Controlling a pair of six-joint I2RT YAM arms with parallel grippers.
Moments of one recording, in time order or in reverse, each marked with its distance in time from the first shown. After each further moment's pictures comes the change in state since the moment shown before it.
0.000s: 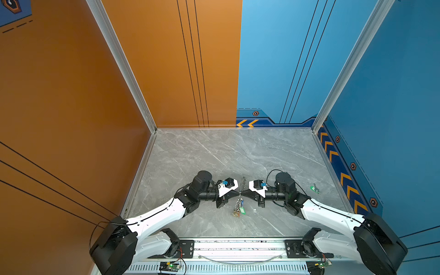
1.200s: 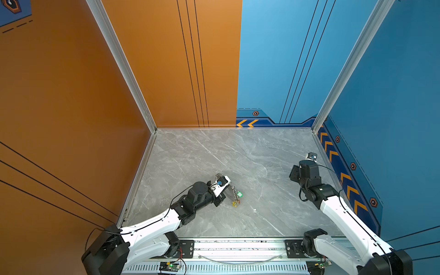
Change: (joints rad) left arm -0.084 -0.123 -0.175 0.190 -0.574 -0.119; right arm -0.521 -0.161 0.233 -0.844 1.171 0.783
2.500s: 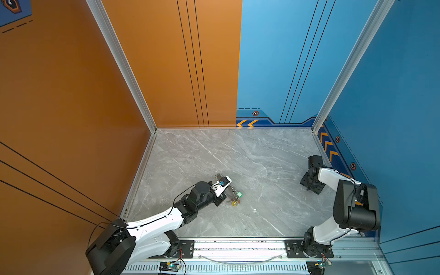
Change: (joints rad) left arm -0.003 0.067 0.000 0.026 -0.020 0.028; right arm -0.286 0.588 0.184 -0.144 -0.140 0.060
